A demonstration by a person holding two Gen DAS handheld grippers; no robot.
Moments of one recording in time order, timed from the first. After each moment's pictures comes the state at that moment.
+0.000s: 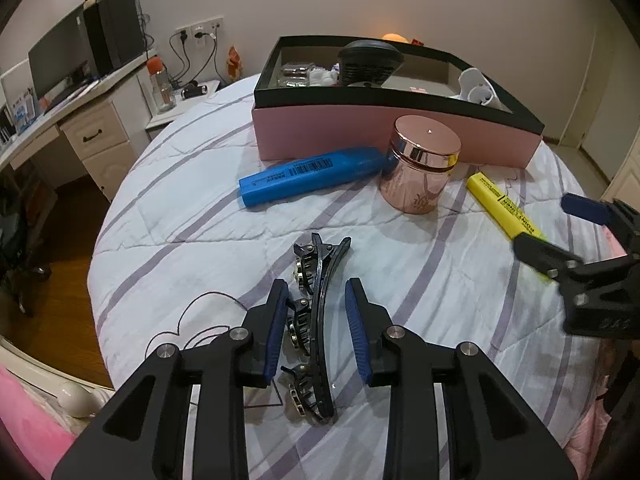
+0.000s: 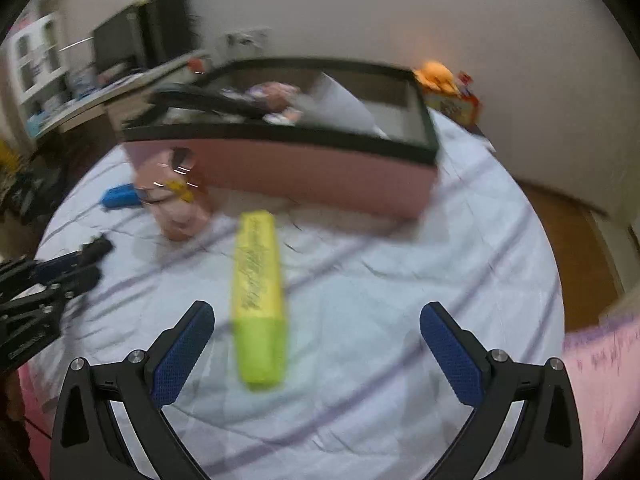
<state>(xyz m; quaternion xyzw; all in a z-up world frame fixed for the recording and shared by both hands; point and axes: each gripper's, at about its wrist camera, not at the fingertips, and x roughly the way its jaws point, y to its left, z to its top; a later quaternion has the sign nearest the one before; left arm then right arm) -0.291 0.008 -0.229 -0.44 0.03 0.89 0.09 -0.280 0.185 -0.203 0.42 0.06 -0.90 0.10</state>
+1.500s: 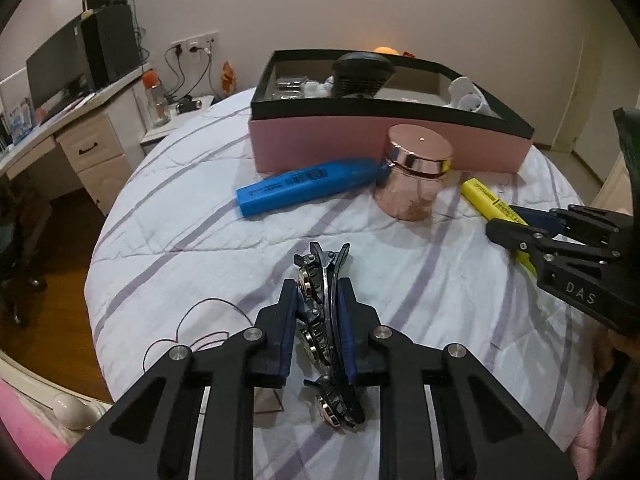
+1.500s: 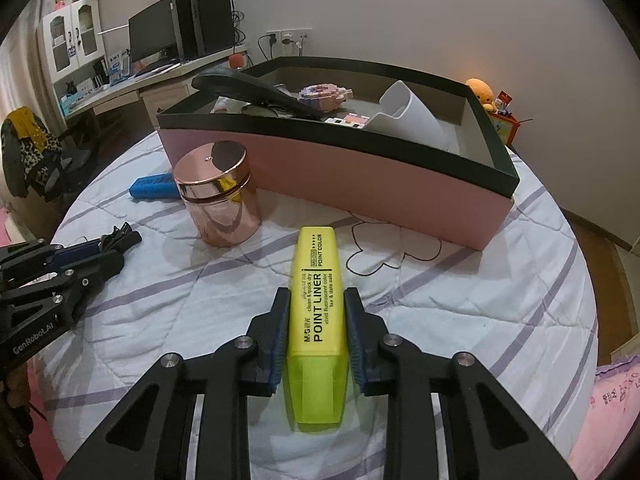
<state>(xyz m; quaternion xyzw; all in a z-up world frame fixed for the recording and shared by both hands) -0.285 0.002 -0.227 -0.41 0.04 0.91 0.10 -0.290 0.172 -0.213 0.41 0.06 -0.90 0.14</state>
